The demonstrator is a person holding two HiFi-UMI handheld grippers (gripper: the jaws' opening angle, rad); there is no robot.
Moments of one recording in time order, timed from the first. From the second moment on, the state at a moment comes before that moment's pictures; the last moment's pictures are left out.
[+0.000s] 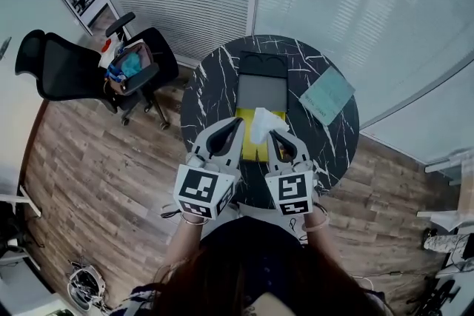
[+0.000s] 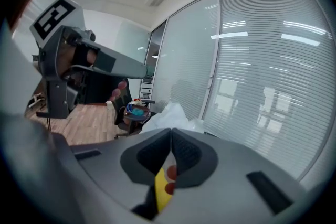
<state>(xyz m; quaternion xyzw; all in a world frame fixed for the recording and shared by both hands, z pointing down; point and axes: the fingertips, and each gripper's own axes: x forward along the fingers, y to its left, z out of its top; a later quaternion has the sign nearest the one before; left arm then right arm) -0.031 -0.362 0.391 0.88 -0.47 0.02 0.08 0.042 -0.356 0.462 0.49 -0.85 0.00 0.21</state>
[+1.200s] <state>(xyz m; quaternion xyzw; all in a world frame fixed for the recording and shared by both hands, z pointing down) -0.031 -0.404 0.412 0.85 -0.51 0.04 0.09 0.041 -0.390 0.585 0.40 -0.85 0.03 0.33</state>
